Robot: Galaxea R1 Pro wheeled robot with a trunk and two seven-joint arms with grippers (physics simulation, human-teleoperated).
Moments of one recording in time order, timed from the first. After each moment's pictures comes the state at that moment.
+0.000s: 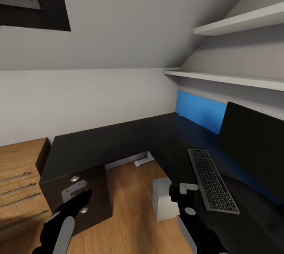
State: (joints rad) left arm -0.11 -0.11 0.10 -1.61 0.41 0.59 0.47; right arm -0.42 0.07 0.19 -0.76 -0.12 0.01 -0.32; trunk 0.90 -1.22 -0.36
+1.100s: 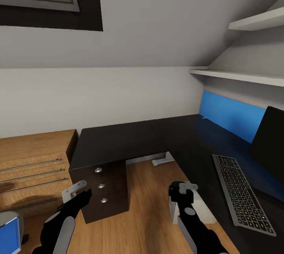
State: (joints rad) left arm -0.11 -0.11 0.10 -1.61 0.41 0.59 0.47; right arm -0.42 0.07 0.20 -0.76 -0.11 0.01 -0.31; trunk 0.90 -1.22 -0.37
